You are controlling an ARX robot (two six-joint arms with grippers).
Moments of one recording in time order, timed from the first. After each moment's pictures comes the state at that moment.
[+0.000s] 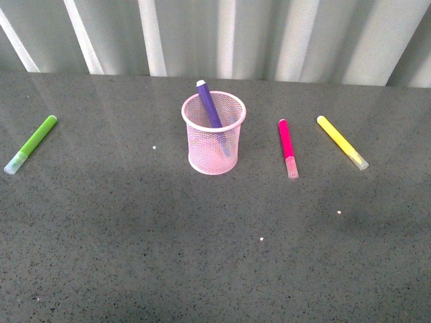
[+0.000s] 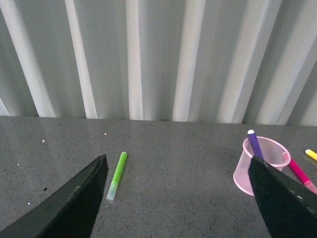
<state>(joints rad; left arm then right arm) 0.00 0.00 0.02 0.00 0.00 -0.01 0.00 0.00 0.02 0.00 0.00 0.00</state>
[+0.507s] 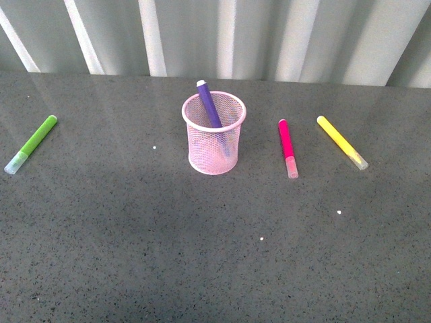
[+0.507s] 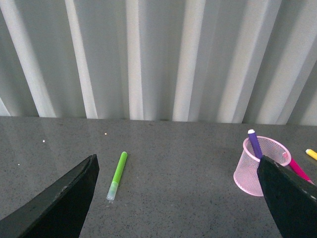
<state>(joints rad) 0.00 0.00 0.02 0.00 0.00 0.00 -0.15 1.13 0.68 0.54 -0.04 0.04</state>
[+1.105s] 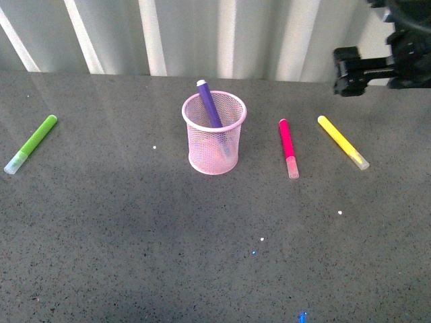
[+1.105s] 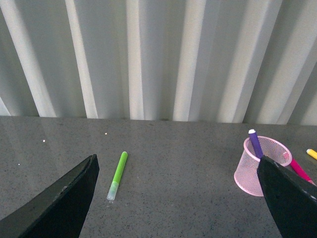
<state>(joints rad) 0.00 0.00 0.02 0.00 0.00 0.00 0.13 2.08 1.28 -0.04 -0.05 -0.10</state>
